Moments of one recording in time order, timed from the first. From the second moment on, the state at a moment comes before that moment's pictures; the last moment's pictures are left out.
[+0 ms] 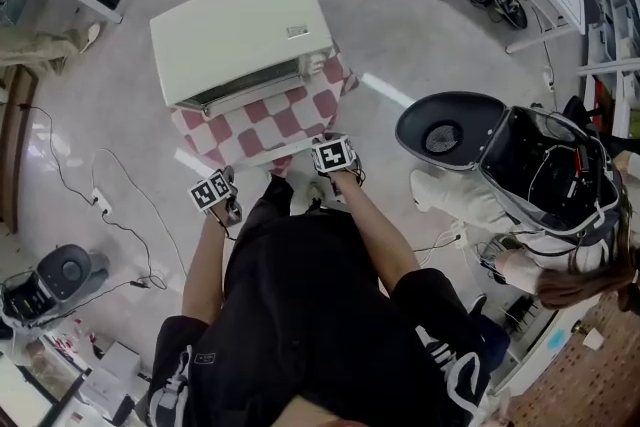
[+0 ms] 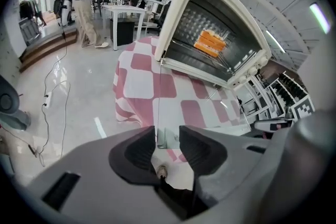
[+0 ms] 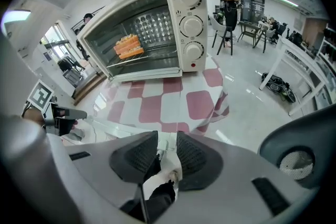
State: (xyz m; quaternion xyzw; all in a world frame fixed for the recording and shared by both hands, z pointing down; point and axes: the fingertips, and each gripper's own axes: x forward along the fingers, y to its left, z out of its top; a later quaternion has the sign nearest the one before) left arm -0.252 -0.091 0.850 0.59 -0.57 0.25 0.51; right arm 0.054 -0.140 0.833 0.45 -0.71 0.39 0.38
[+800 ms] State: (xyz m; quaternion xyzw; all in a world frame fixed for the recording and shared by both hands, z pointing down) left arm -0.196 -0.080 0.645 0.71 -0.65 0.14 0.24; right arm 0.078 -0.120 0.665 0.49 -0.81 0.25 0.22
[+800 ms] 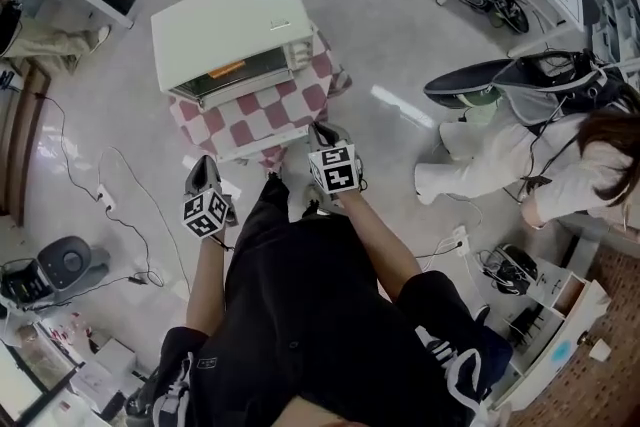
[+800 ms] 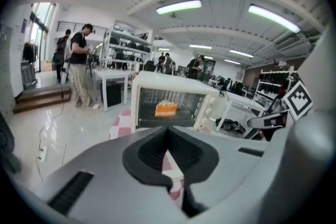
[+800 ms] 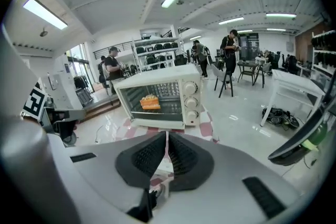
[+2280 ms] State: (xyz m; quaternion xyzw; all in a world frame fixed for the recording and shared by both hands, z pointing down) left arm -0.107 -0.022 0.461 0.81 -0.58 0.02 0.06; right arm 0.034 -0.015 0.492 0.50 -0.85 0.11 0.07
